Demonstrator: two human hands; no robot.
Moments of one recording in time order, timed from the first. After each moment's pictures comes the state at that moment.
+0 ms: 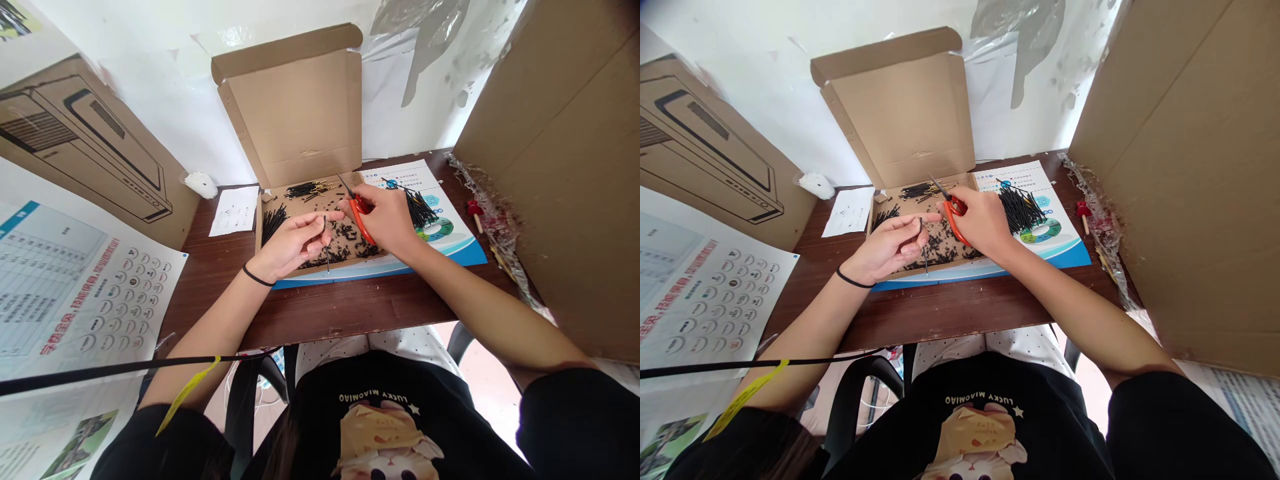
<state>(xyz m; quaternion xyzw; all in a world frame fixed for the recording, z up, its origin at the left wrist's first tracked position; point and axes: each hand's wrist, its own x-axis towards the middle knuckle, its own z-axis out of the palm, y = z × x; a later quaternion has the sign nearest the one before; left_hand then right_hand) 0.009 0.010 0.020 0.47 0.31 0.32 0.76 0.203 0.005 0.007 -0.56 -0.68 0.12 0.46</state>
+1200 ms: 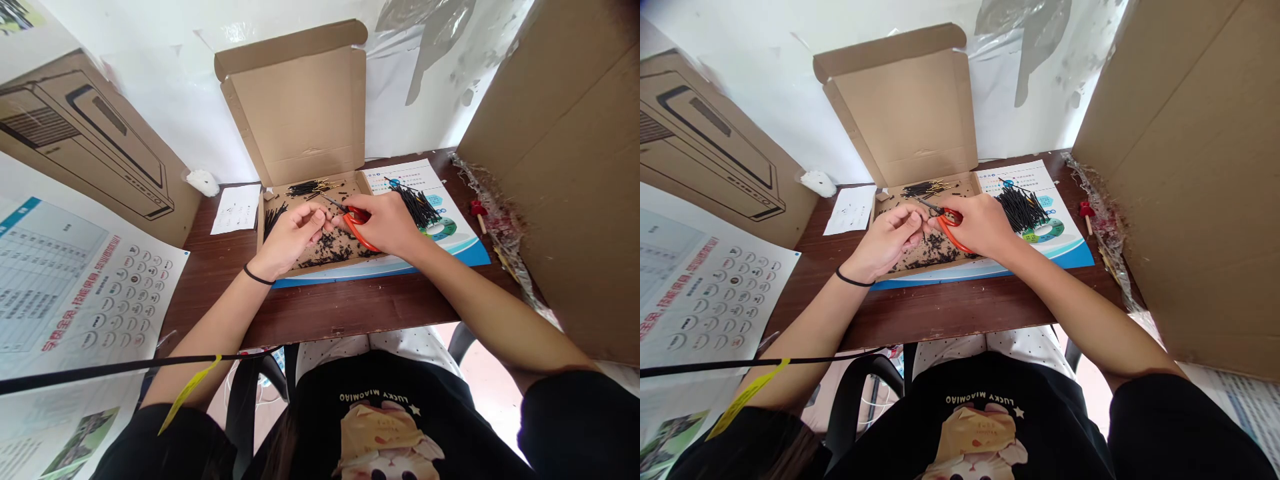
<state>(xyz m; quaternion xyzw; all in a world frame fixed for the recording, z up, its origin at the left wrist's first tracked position) 0.009 0.014 0.014 0.59 0.37 0.38 0.61 0.202 -0.001 0.015 -0.52 -0.77 0.10 0.36</state>
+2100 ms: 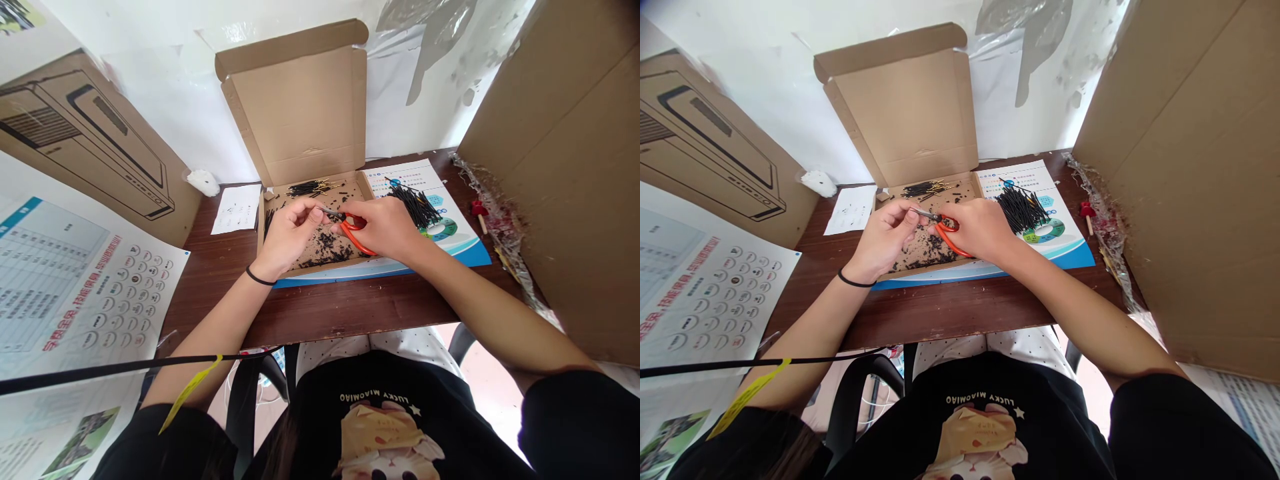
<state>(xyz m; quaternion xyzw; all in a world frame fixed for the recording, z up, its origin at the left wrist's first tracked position) 0.009 0.016 0.011 0.65 0.39 0.44 0.47 0.200 -0.002 0.008 -0.52 -0.80 0.01 0.31</state>
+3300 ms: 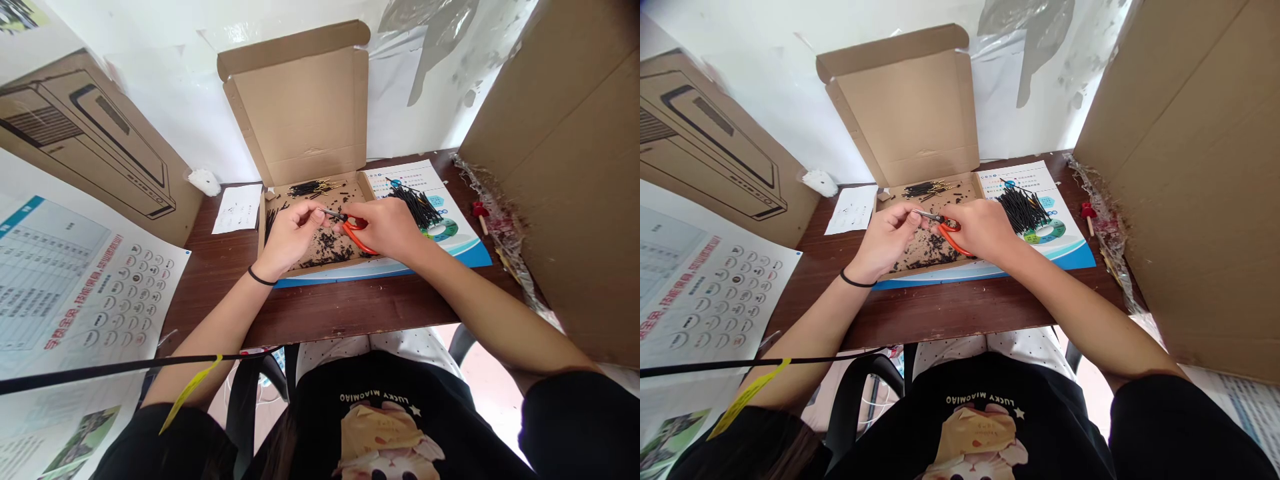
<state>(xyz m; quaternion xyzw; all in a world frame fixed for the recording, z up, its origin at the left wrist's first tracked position) 0.007 0.020 0.007 0.71 0.38 0.43 0.41 0.201 0.000 0.006 -0.52 -0.81 -0.02 0.29</state>
